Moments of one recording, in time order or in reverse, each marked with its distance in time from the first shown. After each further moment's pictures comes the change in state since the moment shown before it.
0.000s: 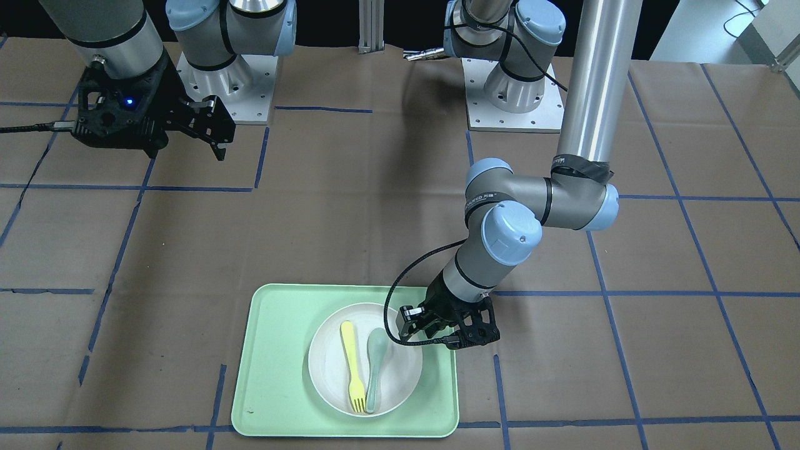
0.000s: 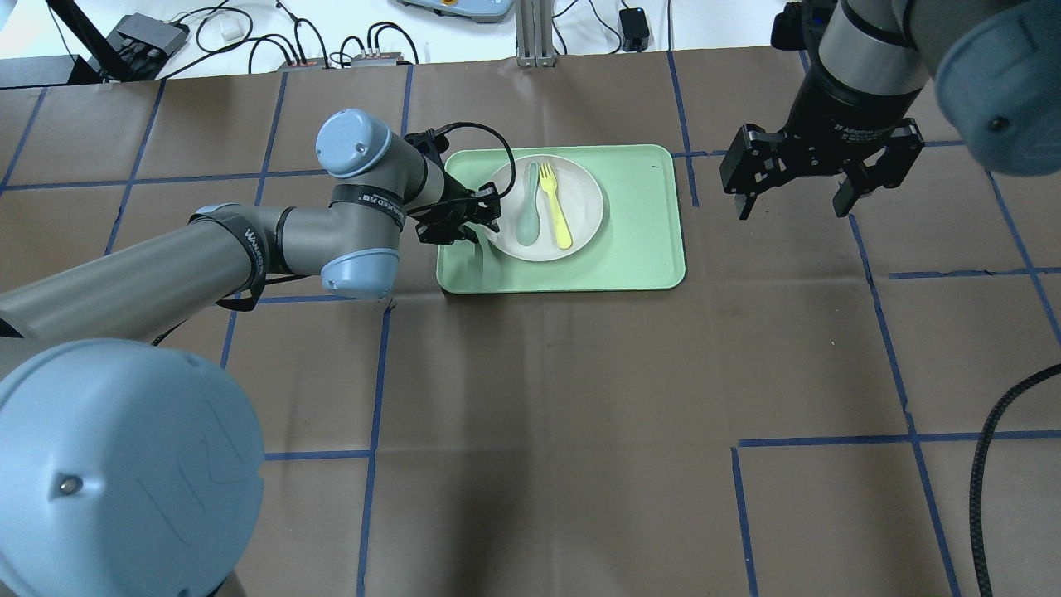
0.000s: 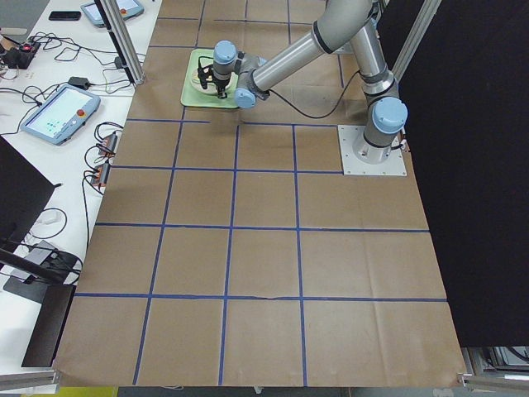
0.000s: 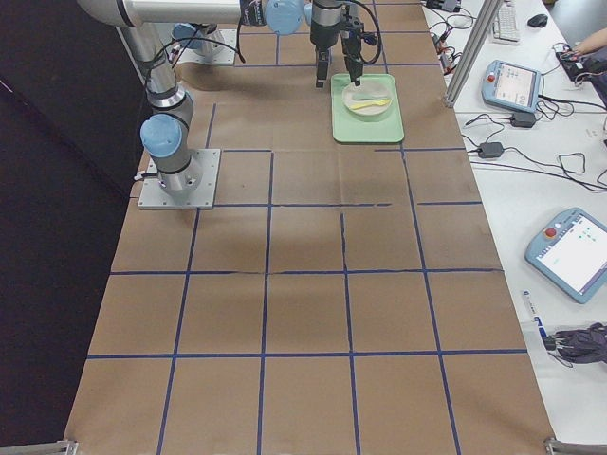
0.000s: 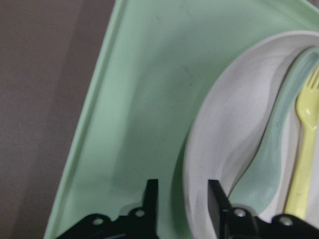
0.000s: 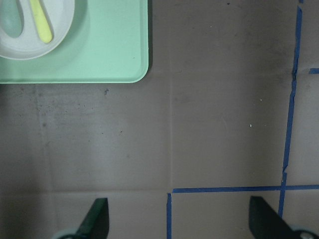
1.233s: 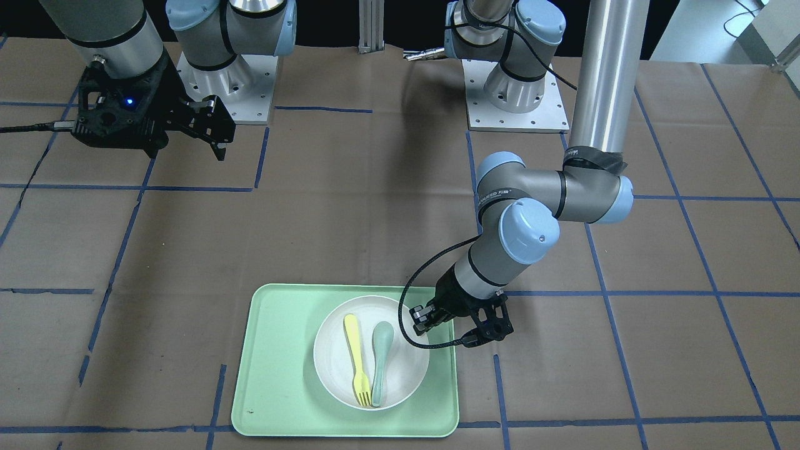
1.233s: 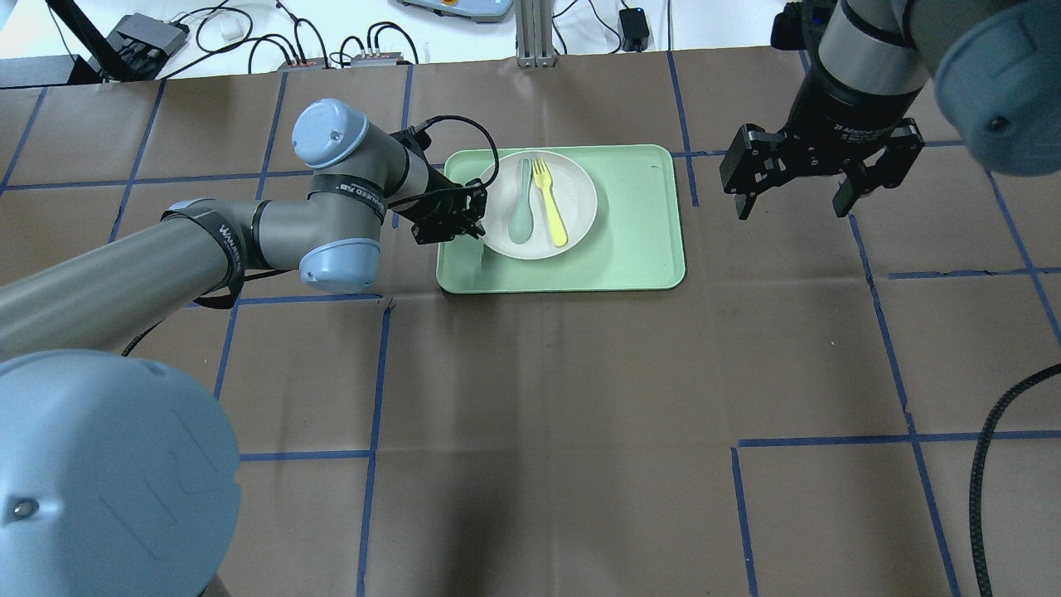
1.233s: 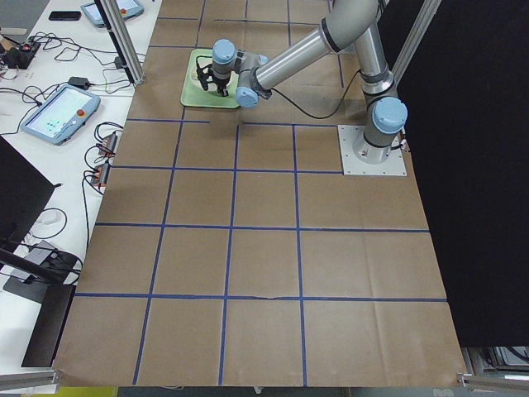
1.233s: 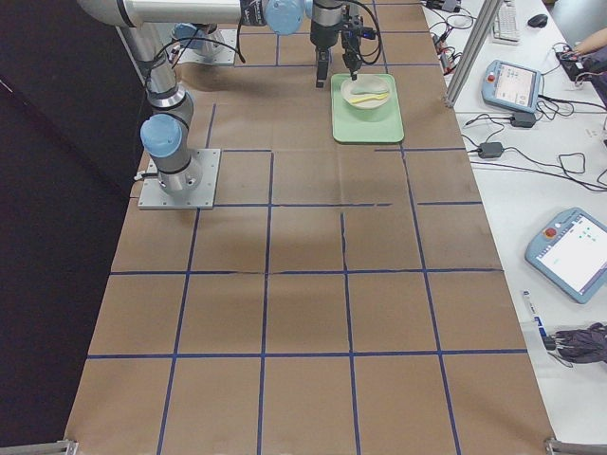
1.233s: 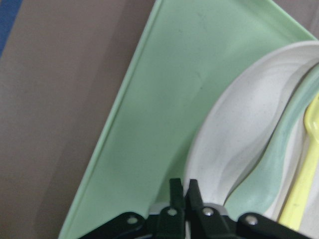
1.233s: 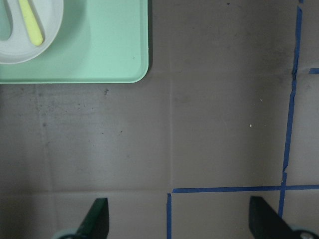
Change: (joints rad) left arm 0.028 0.008 -0.009 -0.037 -0.048 -0.129; right arm 0.000 0.000 0.000 0.000 0.000 0.000
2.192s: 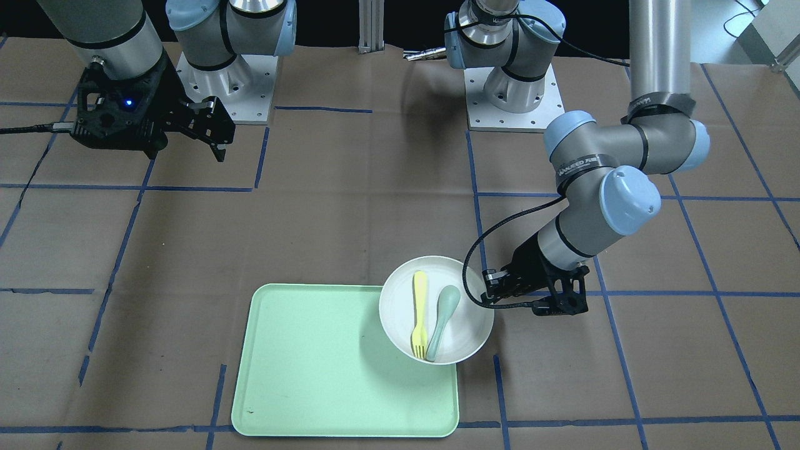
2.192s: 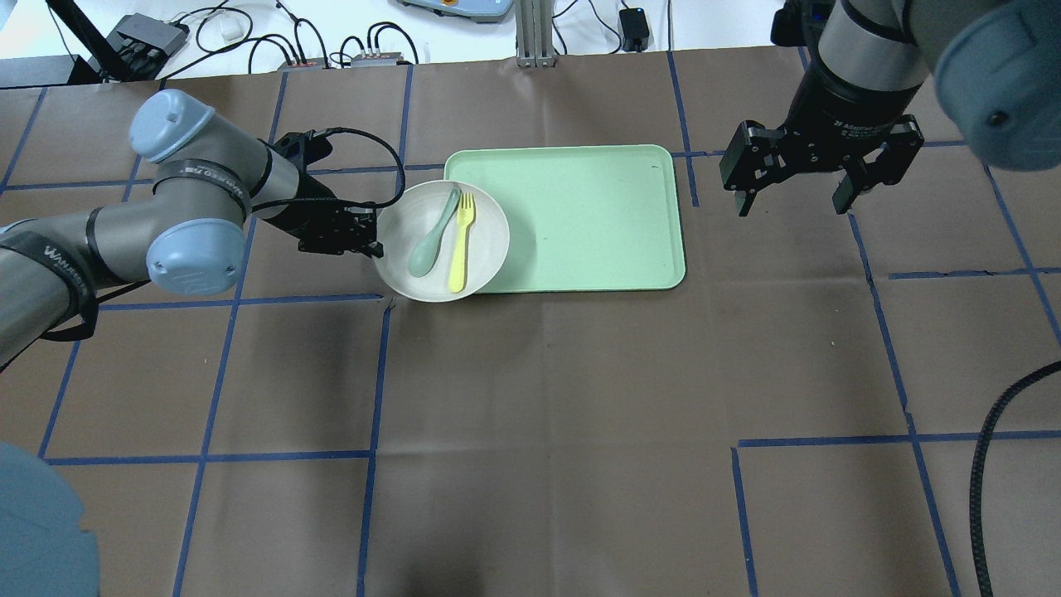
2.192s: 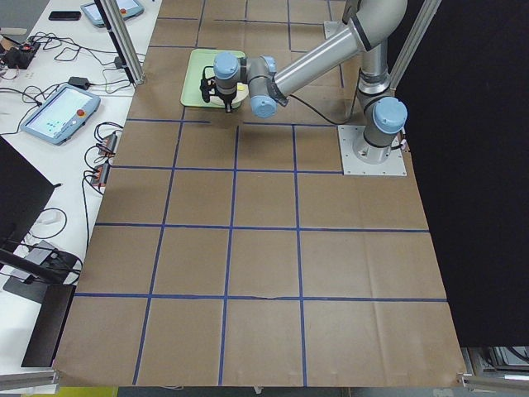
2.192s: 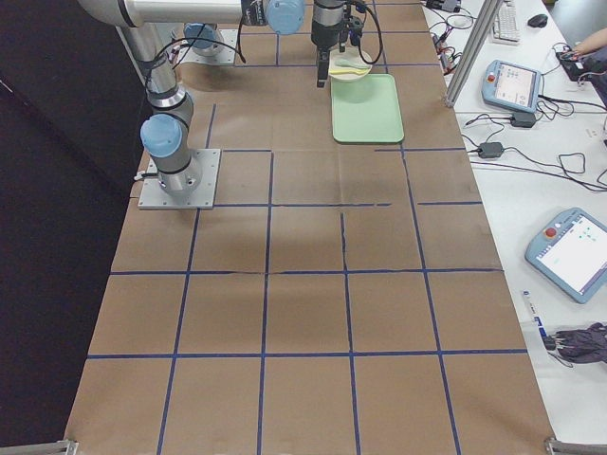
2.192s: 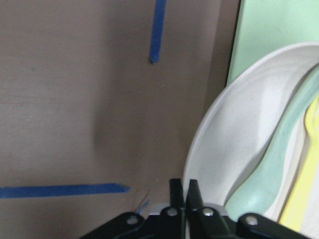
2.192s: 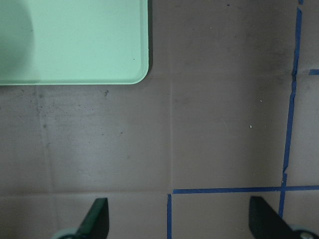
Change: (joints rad) left arm 0.173 0.172 -0.081 -0.216 -0.010 0.417; right arm 0.000 0.003 -0.004 0.000 0.001 0.001
